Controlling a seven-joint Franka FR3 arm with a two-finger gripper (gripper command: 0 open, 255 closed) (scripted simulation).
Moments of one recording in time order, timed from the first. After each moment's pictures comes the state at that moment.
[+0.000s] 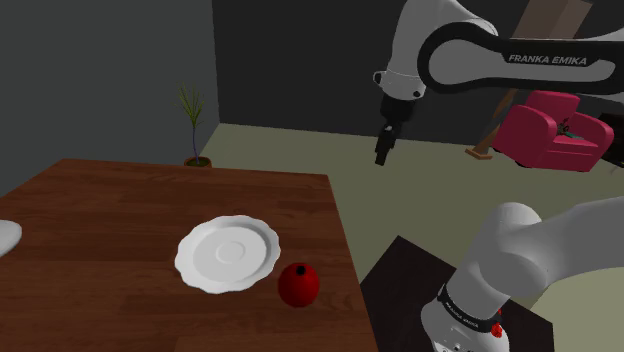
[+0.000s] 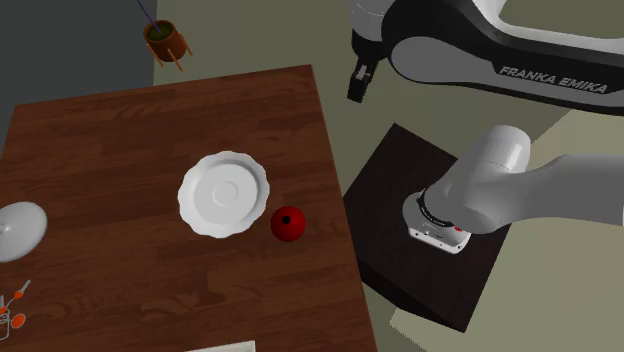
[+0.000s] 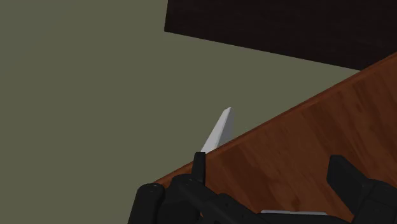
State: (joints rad) arm 0.02 -0.76 0.05 -2.42 -0.12 1.67 -0.12
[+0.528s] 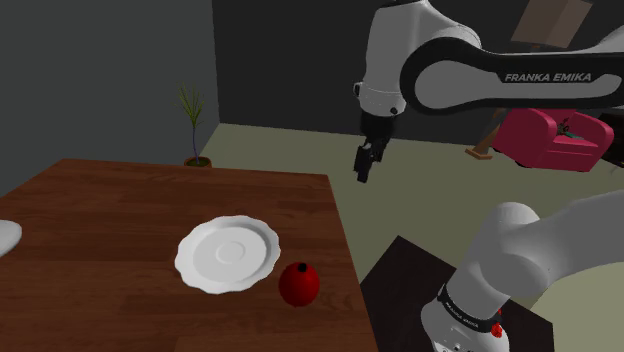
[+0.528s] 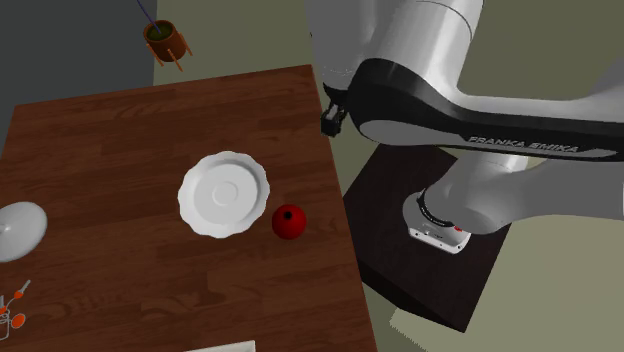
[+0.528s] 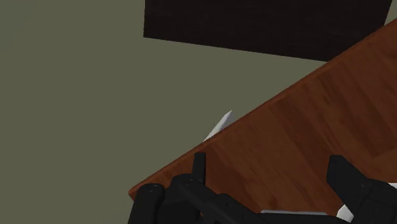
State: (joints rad) arm 0.05 -0.71 0.24 -2.41 -0.06 1.67 0.10
